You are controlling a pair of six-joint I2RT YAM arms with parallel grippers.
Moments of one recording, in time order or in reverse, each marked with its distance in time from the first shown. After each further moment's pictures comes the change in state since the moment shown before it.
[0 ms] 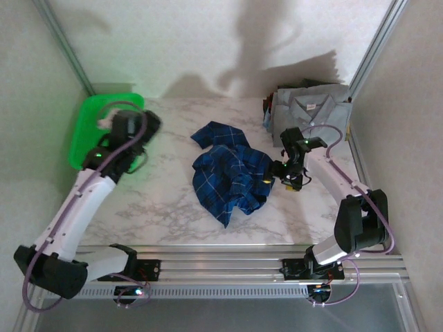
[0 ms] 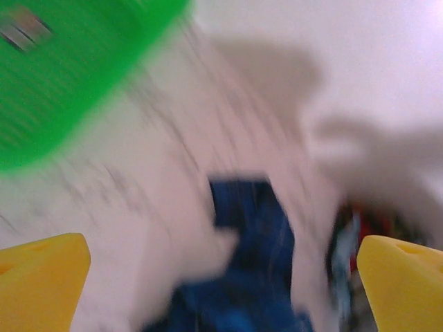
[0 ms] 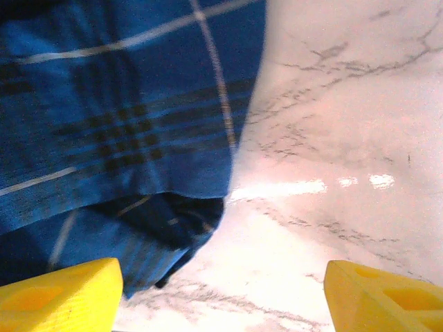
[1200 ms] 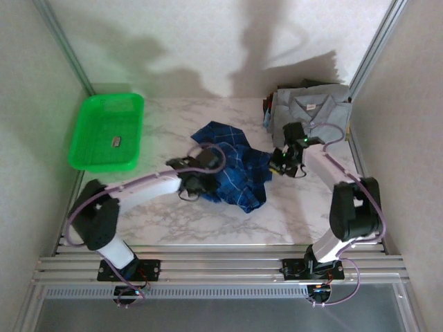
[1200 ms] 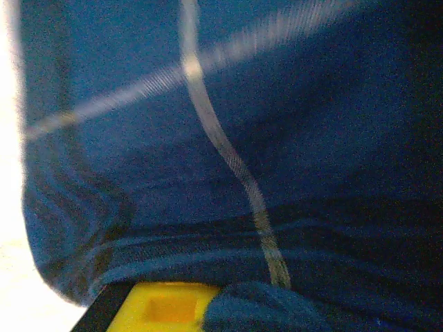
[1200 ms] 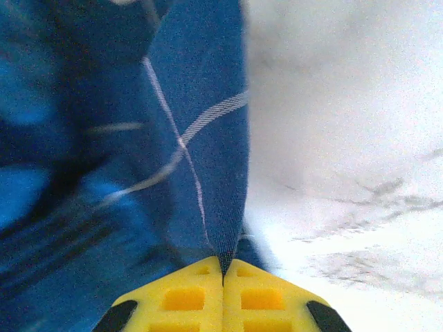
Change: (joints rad) left arm -0.348 0.397 -0.088 -0.021 0.193 0.085; right arm -0.057 0.063 0.048 0.281 -0.041 0.158
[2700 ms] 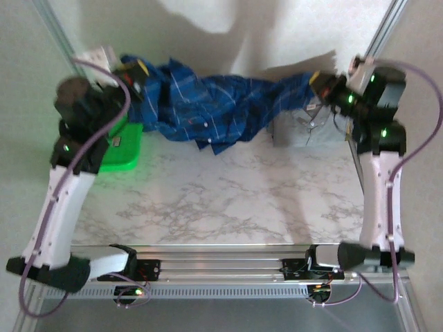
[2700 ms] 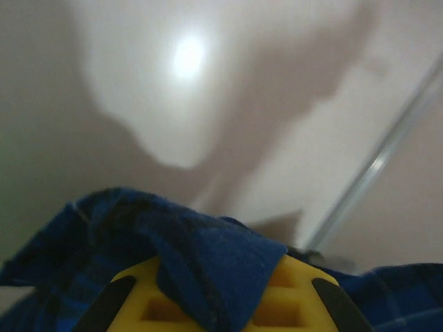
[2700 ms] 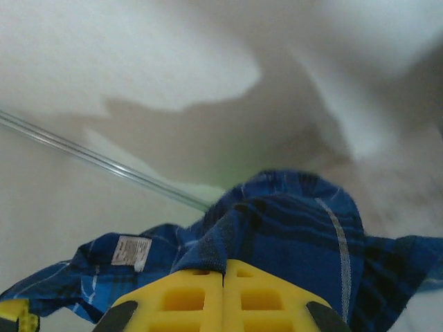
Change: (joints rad) left arm 0.431 -0.450 0.327 0.420 0.223 0.481; right arm -0.274 -0.346 0.435 0.107 -0.370 0.156
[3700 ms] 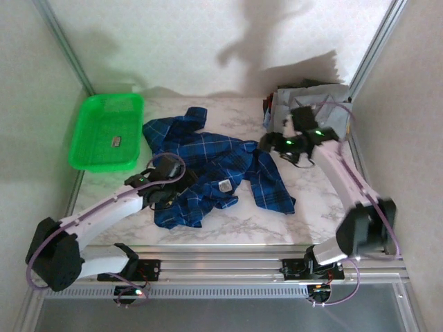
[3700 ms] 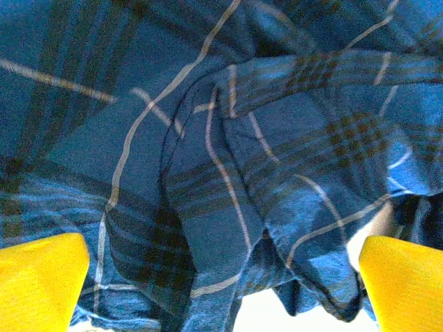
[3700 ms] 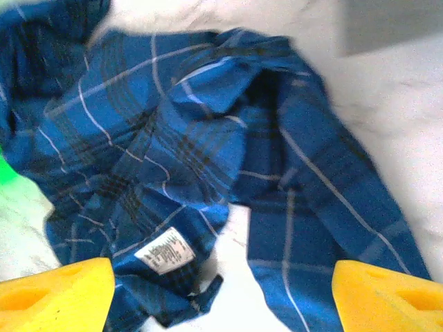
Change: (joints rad) left arm -0.271 0.100 -0.686 -0.316 -0.153 -0.774; right arm 0.350 0.324 -0.244 -0.201 0.329 -0.375
